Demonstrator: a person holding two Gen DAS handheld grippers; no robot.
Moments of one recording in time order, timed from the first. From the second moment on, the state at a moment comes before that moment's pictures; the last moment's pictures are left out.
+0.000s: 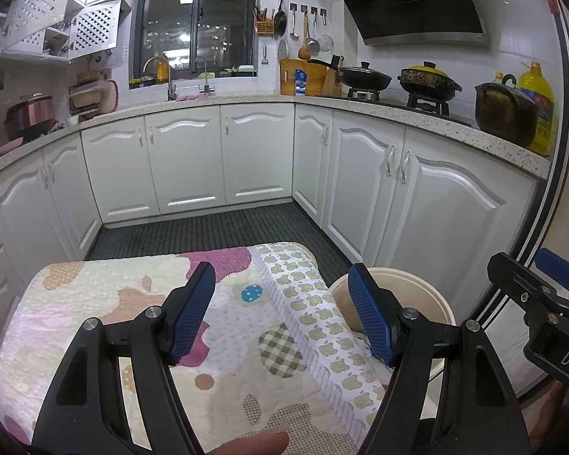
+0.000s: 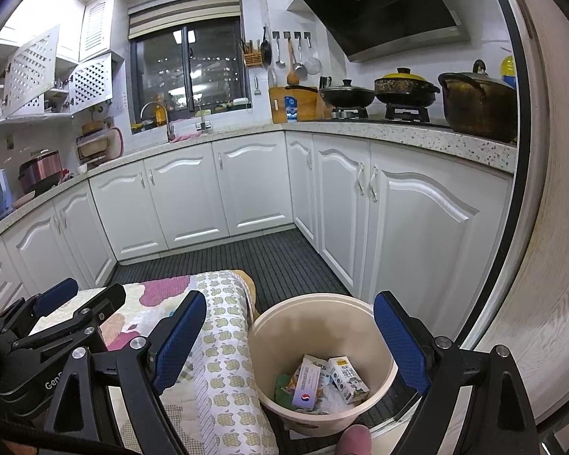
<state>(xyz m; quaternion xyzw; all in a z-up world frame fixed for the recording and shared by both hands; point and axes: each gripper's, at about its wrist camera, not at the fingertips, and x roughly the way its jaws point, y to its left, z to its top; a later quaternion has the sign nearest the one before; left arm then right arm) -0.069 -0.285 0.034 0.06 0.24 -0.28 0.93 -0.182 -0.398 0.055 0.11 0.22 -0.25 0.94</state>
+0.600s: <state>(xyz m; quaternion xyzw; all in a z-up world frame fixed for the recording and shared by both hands) -0.068 -0.285 0.034 0.06 0.23 -0.28 0.93 -0.181 -0.396 0.054 0.11 0.22 -0.25 0.94</state>
